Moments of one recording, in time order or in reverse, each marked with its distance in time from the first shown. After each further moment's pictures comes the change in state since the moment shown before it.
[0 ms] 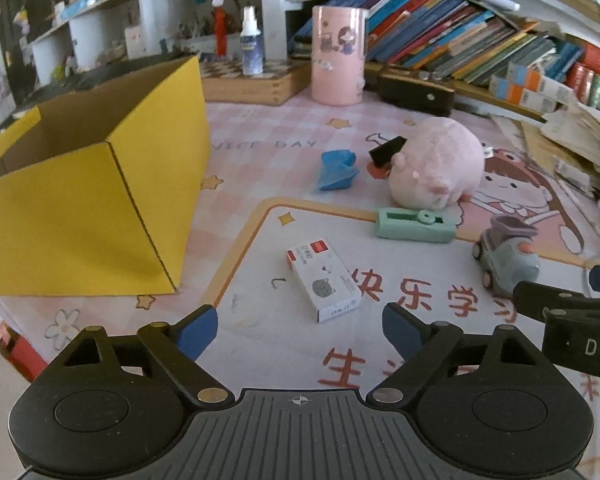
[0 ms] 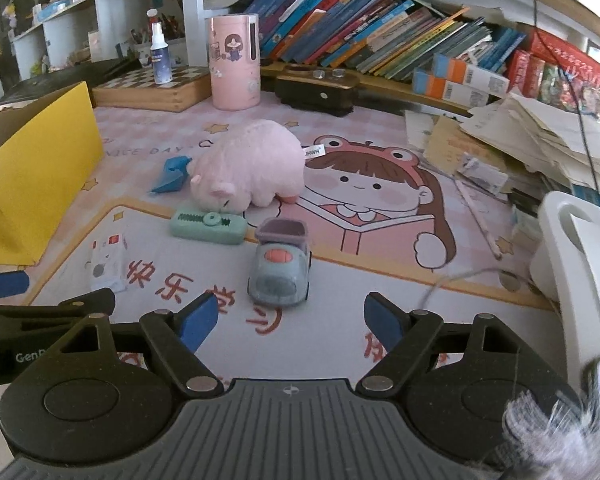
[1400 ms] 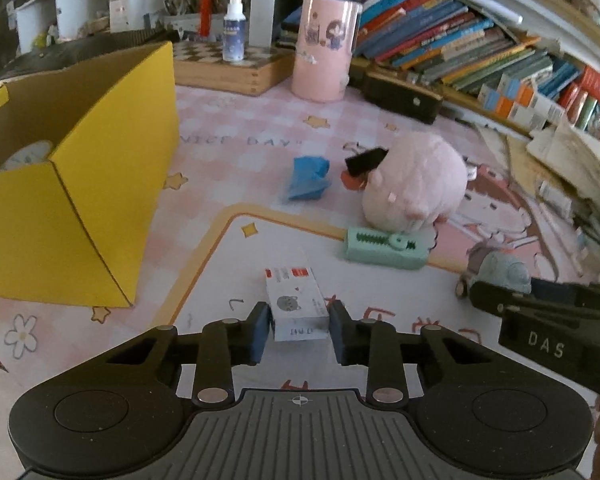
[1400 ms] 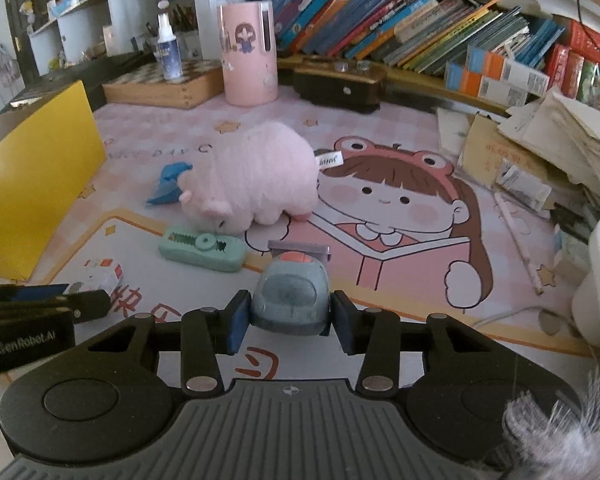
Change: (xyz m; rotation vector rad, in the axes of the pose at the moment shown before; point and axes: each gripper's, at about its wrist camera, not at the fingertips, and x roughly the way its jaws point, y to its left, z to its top) left arm 0.006 -0.003 0.025 -0.070 0.045 -0.116; right arm 0.038 -0.015 0.022 -0.019 0.017 0.091
